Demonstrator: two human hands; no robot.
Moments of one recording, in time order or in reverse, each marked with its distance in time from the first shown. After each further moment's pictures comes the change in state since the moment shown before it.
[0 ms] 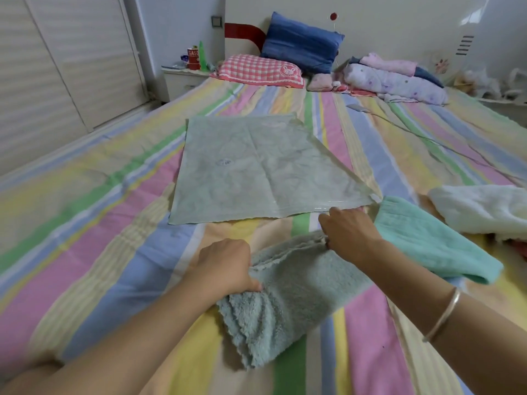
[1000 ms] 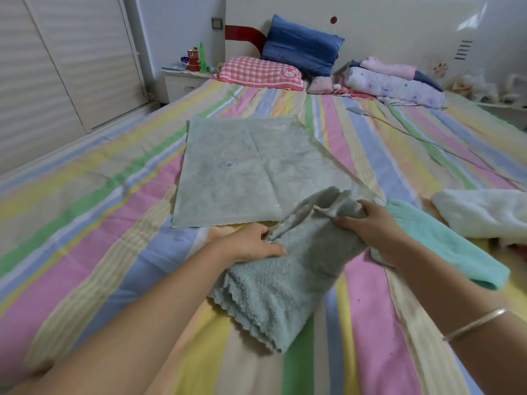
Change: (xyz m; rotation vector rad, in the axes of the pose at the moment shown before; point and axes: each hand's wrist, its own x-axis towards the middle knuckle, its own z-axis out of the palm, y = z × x) left_hand 0.065 -0.005 0.001 -0.675 -0.165 0.053; right_hand -0.008 0.024 0.000 1.353 0.135 0.524
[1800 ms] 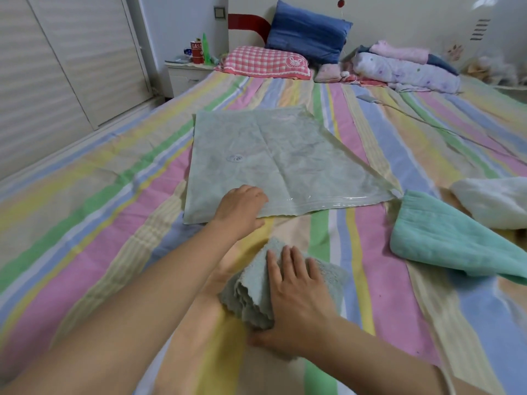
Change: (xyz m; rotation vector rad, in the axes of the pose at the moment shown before) left_hand 0.050 -0.036 -0.043 0.927 0.437 0.317; right_hand -0.125 -0.034 0.121 -1.032 -0.458 -0.425
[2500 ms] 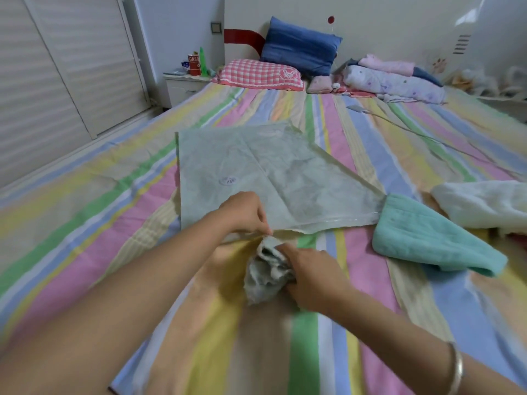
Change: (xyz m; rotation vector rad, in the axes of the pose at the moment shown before) left_hand -0.017 0.035 -0.061 -0.496 -0.294 -0.196; right_hand -0.003 0.048 -0.014 0.244 0.295 0.012
